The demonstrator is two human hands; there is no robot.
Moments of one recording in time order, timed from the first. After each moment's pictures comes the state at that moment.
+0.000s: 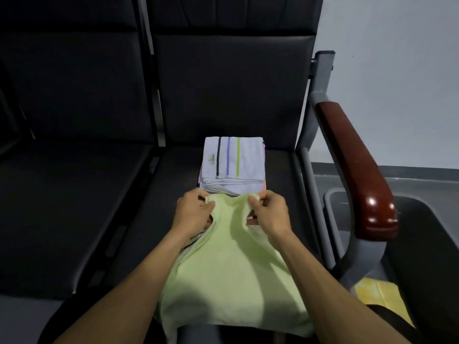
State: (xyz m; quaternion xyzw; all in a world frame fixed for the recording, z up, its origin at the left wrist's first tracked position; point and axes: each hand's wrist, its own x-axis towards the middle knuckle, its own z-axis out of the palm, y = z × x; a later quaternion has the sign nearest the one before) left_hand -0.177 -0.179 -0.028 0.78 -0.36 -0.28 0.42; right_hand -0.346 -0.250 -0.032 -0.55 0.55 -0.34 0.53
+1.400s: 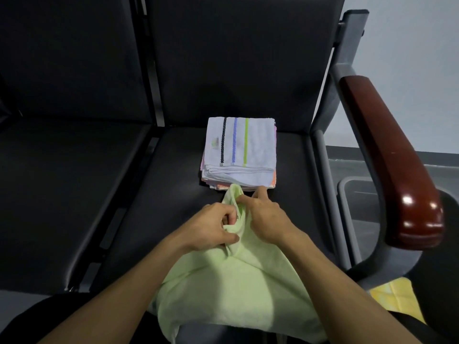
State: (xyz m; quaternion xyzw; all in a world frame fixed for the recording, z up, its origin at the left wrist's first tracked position) left_hand -0.185 -0.172 -0.037 0.68 -0.57 -0.40 0.22; right_hand -0.335 -0.254 -0.032 -0.86 0.43 0.06 0.28
